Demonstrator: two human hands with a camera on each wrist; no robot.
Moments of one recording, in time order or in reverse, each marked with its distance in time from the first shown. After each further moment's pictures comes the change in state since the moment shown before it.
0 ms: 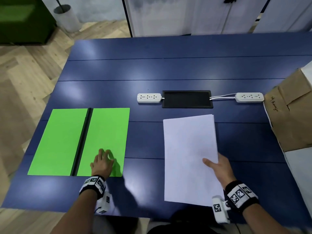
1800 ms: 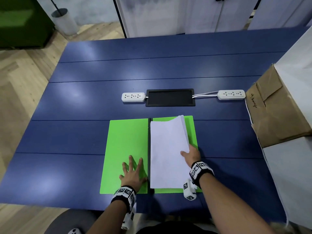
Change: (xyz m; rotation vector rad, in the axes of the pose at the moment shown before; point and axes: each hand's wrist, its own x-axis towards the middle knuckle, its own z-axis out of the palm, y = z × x) left_hand -0.123 0.183 0.097 0.198 -0.272 0.132; right_hand 0.078 0.050 -0.005 -0.445 -0.021 0.048
